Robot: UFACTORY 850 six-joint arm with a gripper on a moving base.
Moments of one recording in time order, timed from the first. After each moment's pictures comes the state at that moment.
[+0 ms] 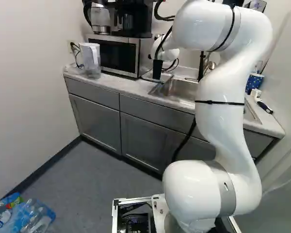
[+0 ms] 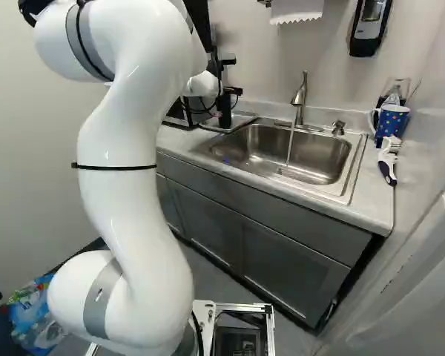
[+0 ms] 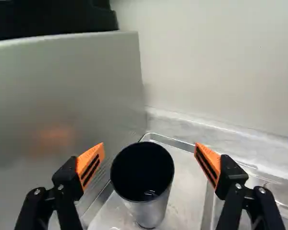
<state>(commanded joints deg) -4.4 -27.2 -83.2 0.0 20.1 2.4</state>
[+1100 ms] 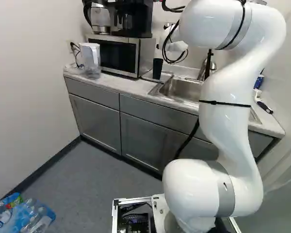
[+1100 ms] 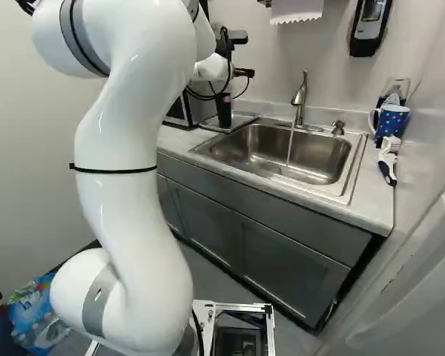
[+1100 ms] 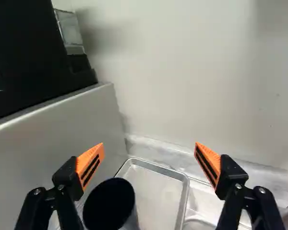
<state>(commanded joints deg) -9.0 -24.8 -86.8 0.0 20.1 2.4</state>
